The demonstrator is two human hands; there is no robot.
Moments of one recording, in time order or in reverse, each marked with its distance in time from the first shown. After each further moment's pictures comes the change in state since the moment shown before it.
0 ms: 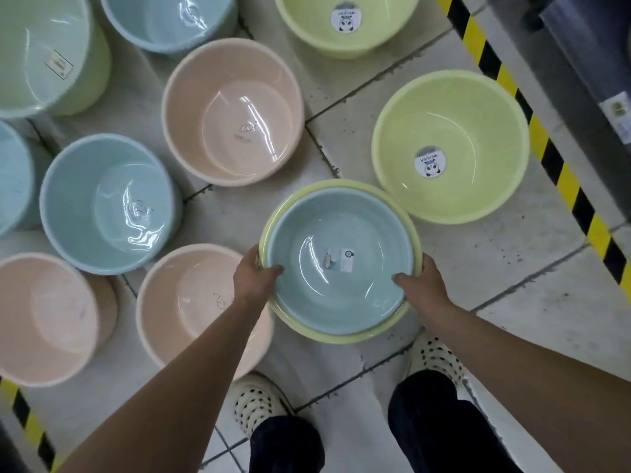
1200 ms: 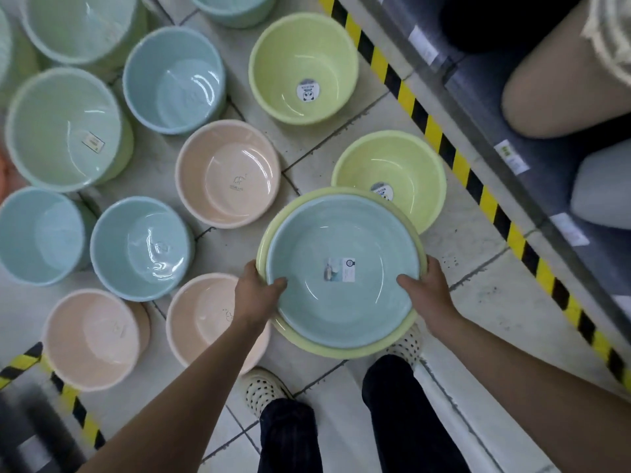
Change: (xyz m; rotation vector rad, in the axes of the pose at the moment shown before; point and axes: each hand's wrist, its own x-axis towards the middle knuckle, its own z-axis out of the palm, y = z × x) left_hand -0.152 0.151 -0.035 0.118 -0.033 0.098; right_hand -0.117 -0.089 -0.144 0.156 -0.011 -0.100
